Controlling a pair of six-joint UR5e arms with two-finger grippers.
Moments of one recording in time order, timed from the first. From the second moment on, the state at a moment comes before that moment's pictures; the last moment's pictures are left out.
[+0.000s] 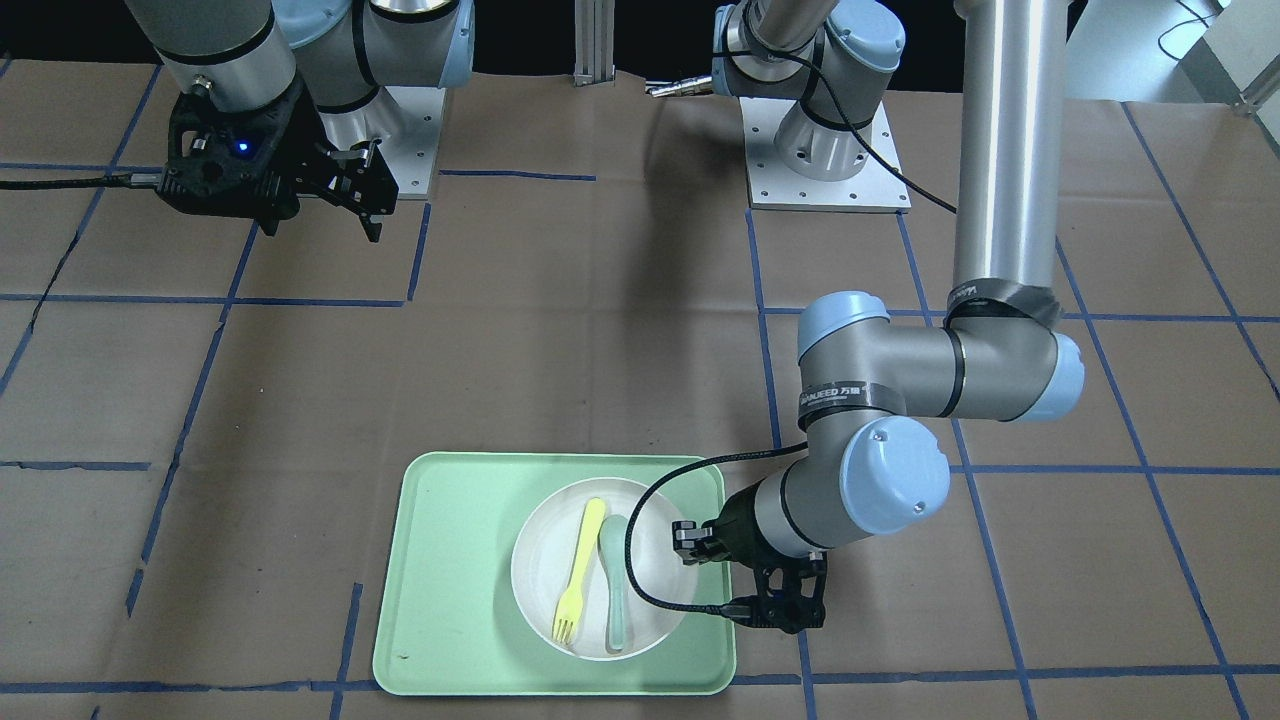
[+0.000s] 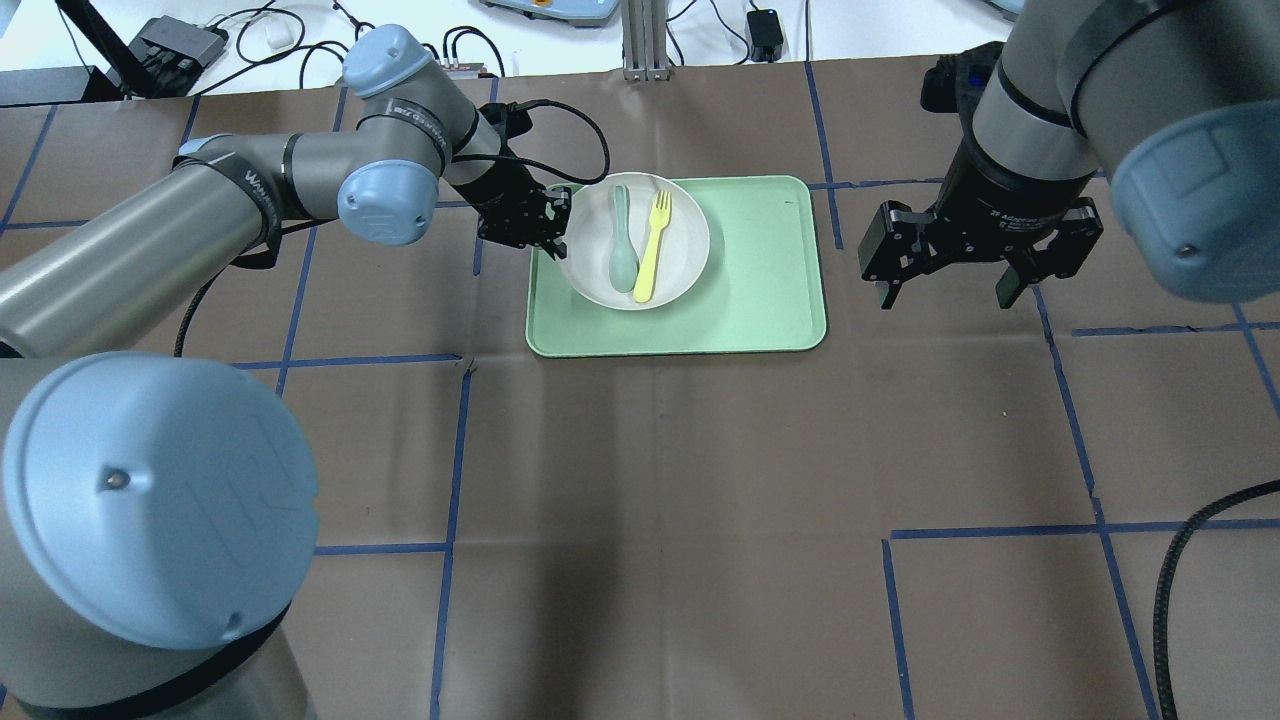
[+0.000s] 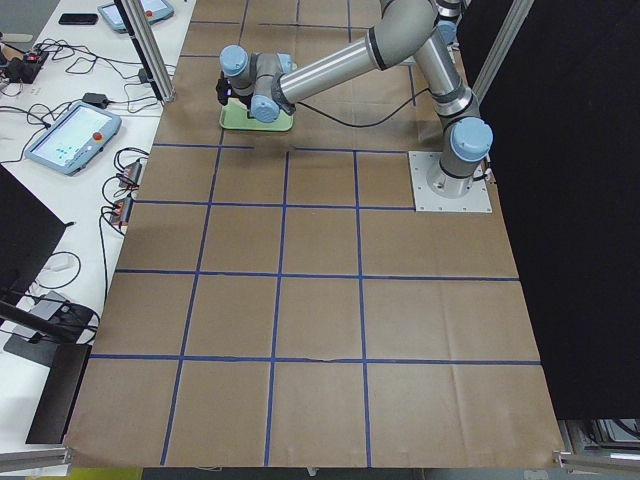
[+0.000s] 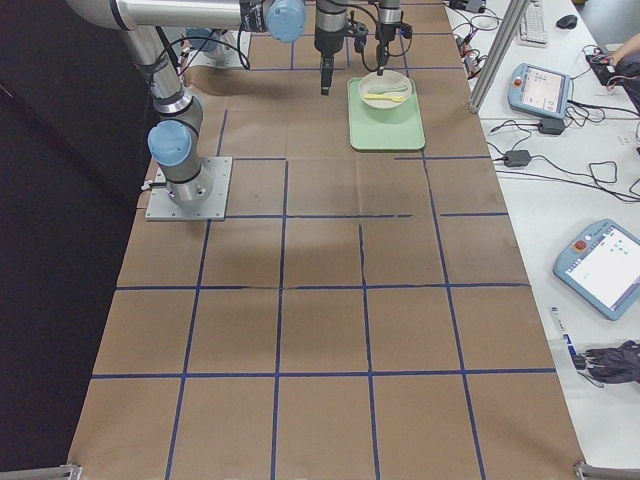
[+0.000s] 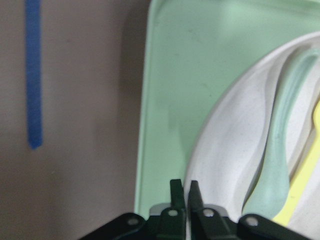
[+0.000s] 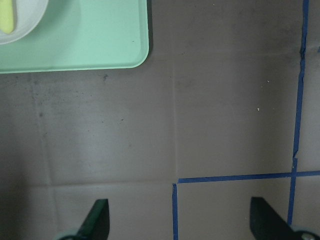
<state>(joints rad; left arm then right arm) -1.62 -2.23 -1.44 -1.07 1.21 -0.08 1.59 -1.65 1.70 -1.58 -1.58 0.06</state>
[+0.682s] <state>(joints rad) -1.64 -2.29 -1.40 -1.07 1.20 -0.10 1.59 -1.65 1.70 -1.58 -1.58 0.06</state>
